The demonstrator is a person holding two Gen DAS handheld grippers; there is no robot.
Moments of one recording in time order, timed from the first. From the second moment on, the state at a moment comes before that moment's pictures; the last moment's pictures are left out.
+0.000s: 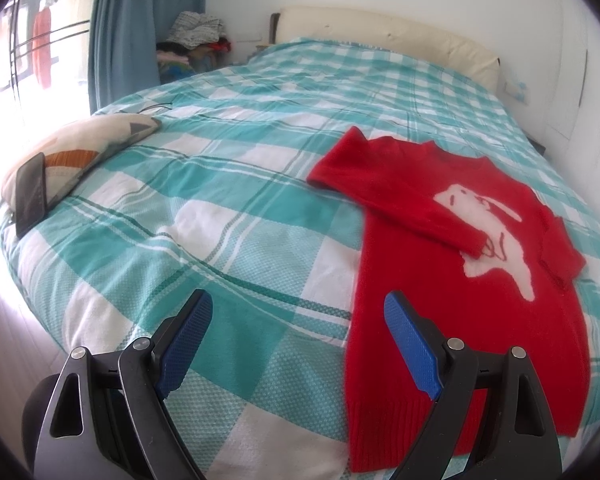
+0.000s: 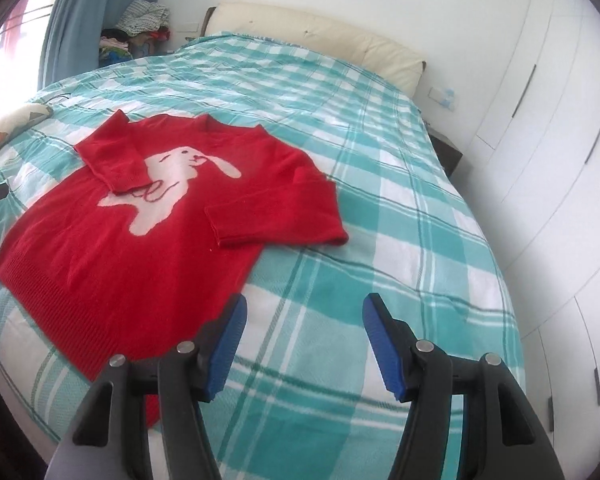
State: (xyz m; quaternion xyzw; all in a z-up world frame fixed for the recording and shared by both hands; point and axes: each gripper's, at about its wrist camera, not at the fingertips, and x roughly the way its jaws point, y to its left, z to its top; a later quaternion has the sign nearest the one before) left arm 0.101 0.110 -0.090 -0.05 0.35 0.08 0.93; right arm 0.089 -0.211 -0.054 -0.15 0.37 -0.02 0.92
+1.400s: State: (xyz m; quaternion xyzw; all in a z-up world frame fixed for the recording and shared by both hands) left arm 0.114 0.114 -0.112 -0.06 0.40 0.10 0.91; right arm 0.106 -0.550 -0.134 0.26 0.39 -0.23 0.86
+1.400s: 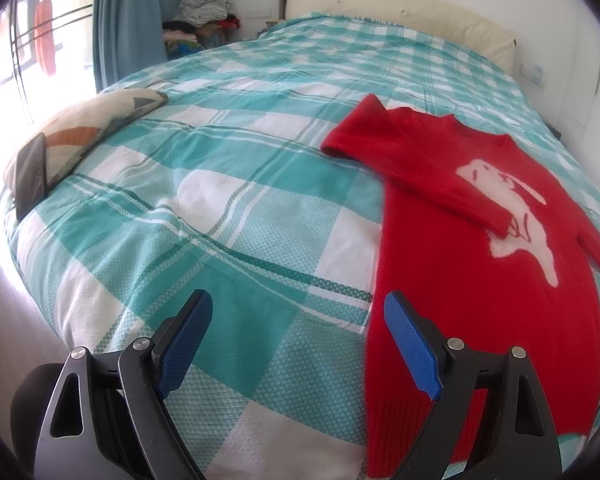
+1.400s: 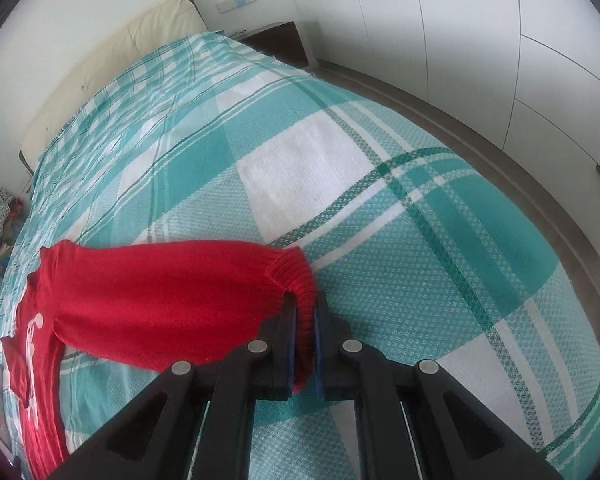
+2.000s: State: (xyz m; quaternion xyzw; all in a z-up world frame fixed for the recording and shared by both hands) left arm 0.117 0.092 -0.117 -0.02 0.40 0.08 0.91; right arm 0.040 -0.517 -0.059 0.18 0.23 -0.33 0.90
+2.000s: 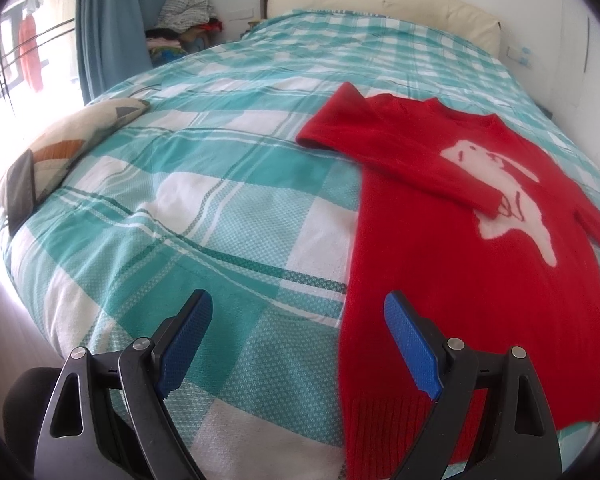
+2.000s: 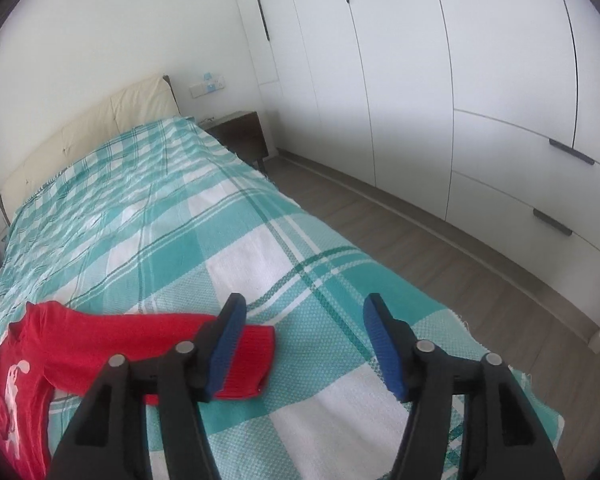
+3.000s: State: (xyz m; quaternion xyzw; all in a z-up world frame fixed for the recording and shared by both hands) left arm 0.115 0.074 -0.122 0.02 0.41 0.07 0.91; right arm 0.035 -0.301 -0.070 -0.01 0.22 -0.09 0.97
